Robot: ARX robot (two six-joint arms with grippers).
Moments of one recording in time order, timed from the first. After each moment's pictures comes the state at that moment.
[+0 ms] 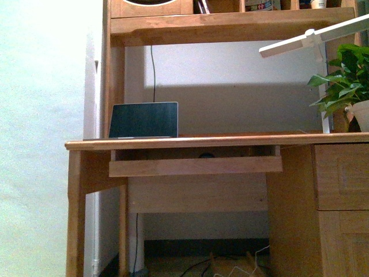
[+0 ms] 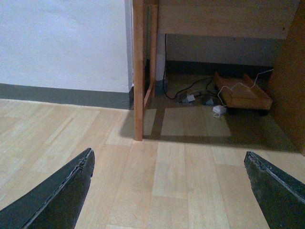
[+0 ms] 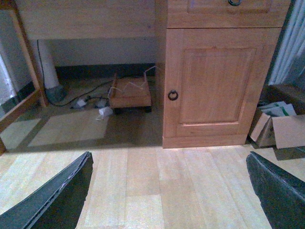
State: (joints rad) left arm 0.00 0.00 0.01 0.00 0.00 -0.01; right arm 0.00 0.00 0.02 0.00 0.00 0.00
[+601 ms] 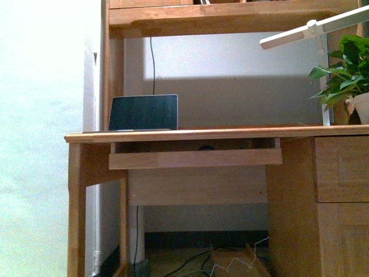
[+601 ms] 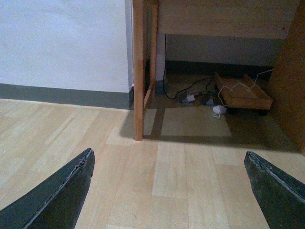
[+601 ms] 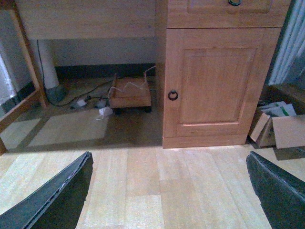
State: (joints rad) left arm 0.00 0.00 0.01 0.00 0.00 -0.01; right arm 0.00 0.00 0.02 0.00 0.00 0.00
